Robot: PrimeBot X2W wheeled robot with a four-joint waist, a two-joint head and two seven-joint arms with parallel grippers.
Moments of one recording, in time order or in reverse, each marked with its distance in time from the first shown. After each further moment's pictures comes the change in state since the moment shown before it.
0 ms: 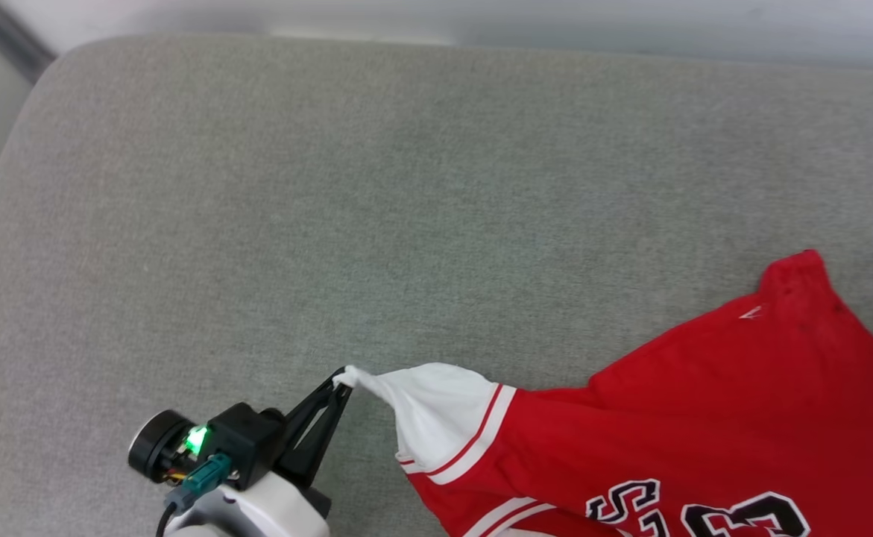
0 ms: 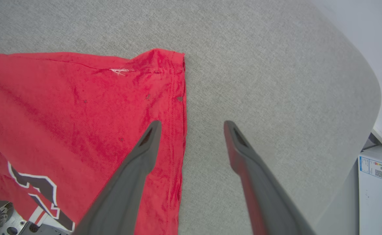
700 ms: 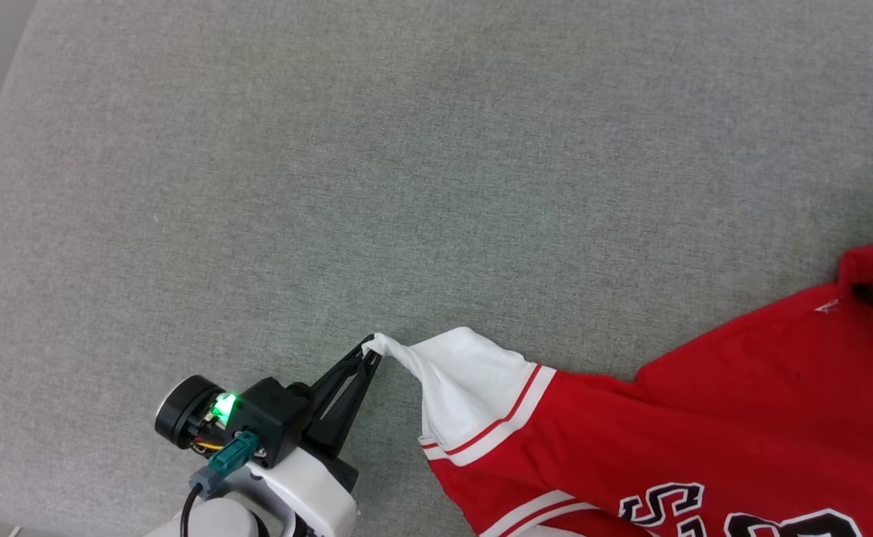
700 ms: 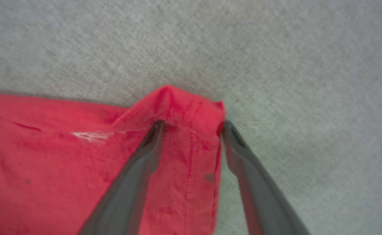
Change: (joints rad) left arm -0.086 -0.073 -0.010 0.021 0.052 -0.014 -0.007; right arm -0.315 0.176 0.345 0.279 -0.146 -0.002 0.092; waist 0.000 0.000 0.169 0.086
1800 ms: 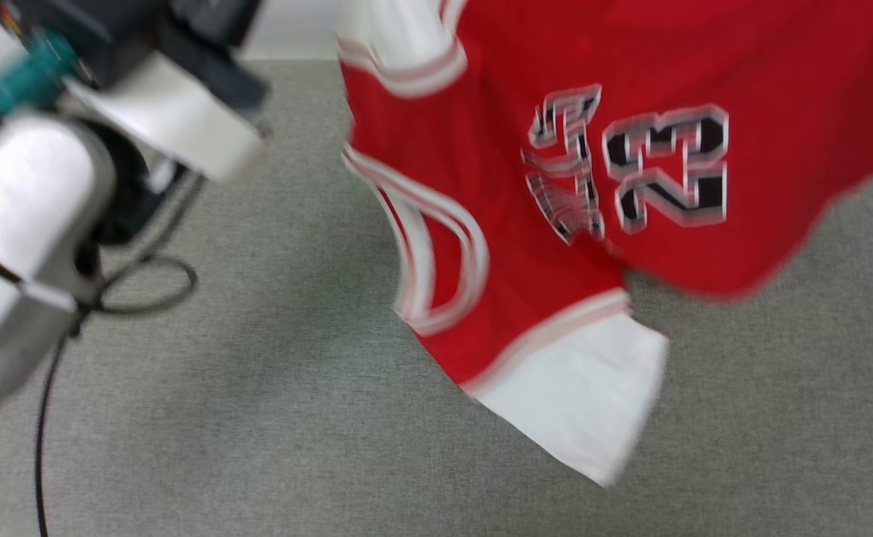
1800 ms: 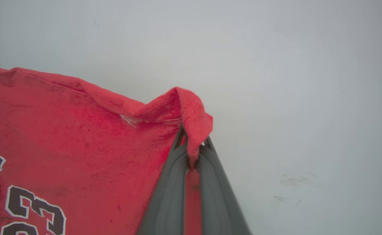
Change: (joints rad) left arm -0.644 0.019 0.183 0.102 0.079 -0.222 0.088; right arm -0.284 0.155 -0.243 0.048 -0.152 0.002 -0.615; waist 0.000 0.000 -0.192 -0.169
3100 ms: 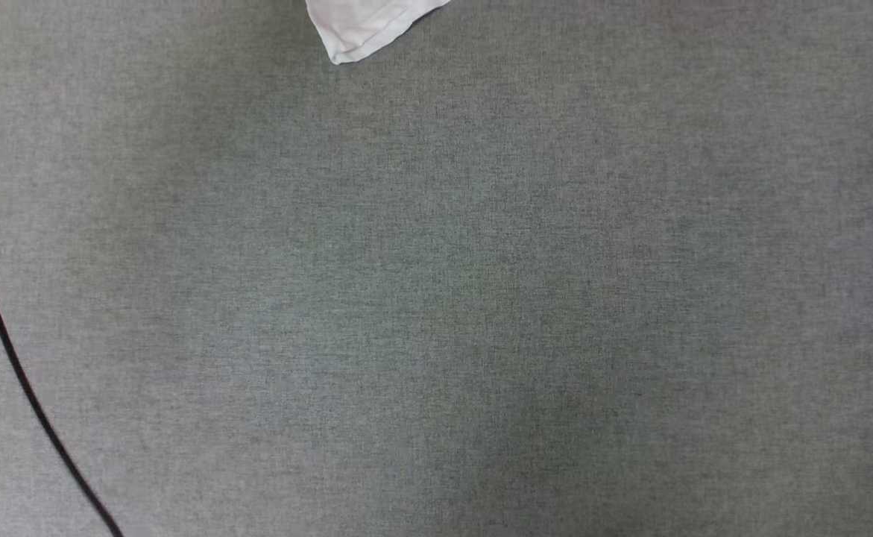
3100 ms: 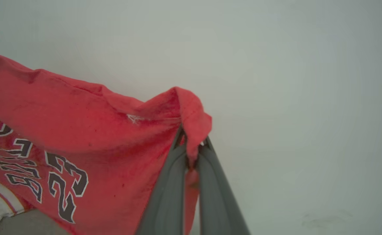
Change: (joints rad) left arm -0.676 -0.163 -0.085 0.648 -0.066 -0.209 -0.096; right arm -0.597 0.274 0.073 0.553 -0.198 0.000 -0.282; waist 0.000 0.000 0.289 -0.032
